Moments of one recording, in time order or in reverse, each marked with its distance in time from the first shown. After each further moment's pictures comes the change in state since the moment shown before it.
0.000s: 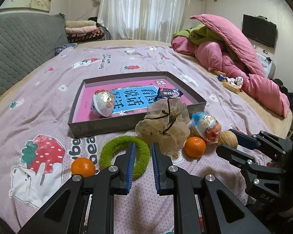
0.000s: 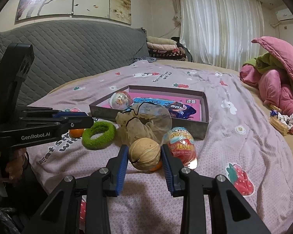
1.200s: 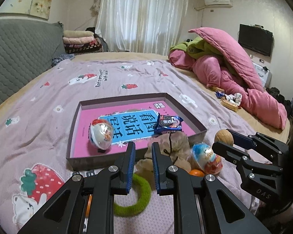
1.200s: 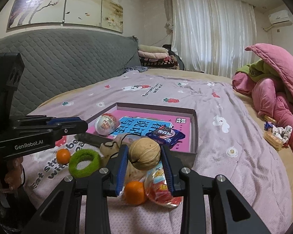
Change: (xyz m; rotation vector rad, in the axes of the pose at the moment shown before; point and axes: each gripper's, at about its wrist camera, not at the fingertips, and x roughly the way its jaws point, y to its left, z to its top) left arm 0.010 0.008 0.047 0.001 -0.093 -0.030; right arm 0.017 -0.017 0.045 0.021 -0.048 -0.058
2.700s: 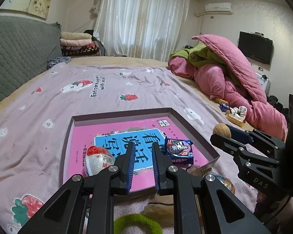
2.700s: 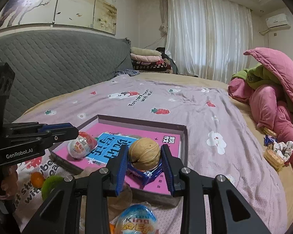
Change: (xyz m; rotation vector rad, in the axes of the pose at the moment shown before) left arm 0.054 0.018 0.040 -0.023 -0.041 -0.034; right arm 0.057 -0.030 0.041 -0.009 -0.026 -0.053
